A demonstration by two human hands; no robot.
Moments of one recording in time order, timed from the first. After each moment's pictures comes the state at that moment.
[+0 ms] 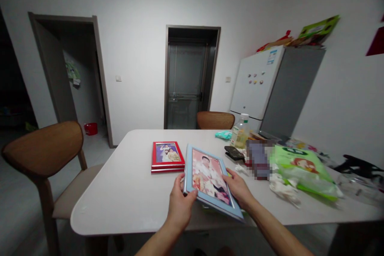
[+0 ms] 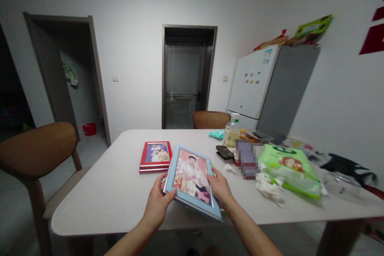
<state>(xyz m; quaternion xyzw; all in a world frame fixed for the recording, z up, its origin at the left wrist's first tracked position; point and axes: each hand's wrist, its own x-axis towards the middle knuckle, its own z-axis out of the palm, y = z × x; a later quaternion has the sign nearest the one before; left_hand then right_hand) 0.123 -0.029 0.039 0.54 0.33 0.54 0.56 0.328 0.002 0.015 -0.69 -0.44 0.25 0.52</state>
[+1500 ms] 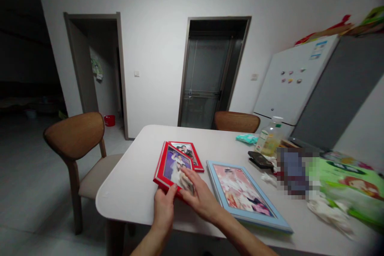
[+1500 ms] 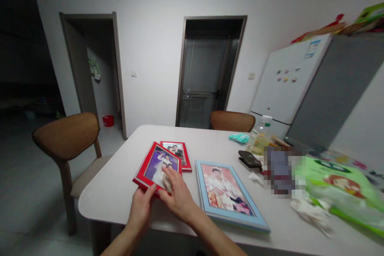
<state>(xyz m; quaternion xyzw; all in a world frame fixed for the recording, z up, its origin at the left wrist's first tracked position) 0.042 -0.016 0.025 0.41 0.38 0.66 0.51 0.161 -0.009 0.053 -0.45 -0.75 0.22 0.43</state>
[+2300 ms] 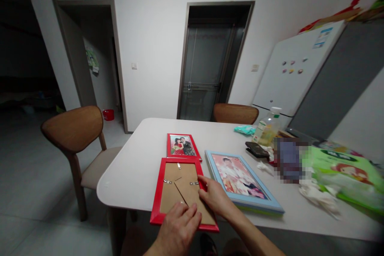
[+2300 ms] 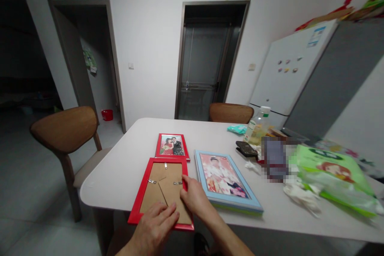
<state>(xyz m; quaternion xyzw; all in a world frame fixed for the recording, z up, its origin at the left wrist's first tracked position) 0.041 -0.066 -0.018 0.88 0.29 0.35 -0.12 0.201 -0.019 0.023 -0.62 -0.69 0.21 0.31</state>
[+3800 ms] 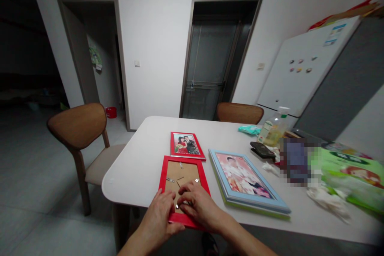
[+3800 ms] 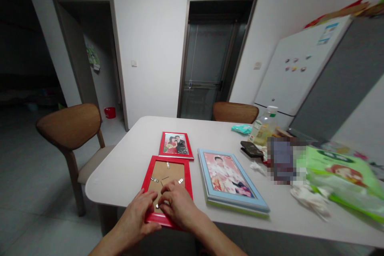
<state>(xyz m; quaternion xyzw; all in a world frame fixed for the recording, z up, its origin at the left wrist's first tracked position) -0.009 -0.055 0.001 0.84 0.46 0.24 0.14 0.158 -0.036 0.025 -0.43 -0.86 0.16 0.20</state>
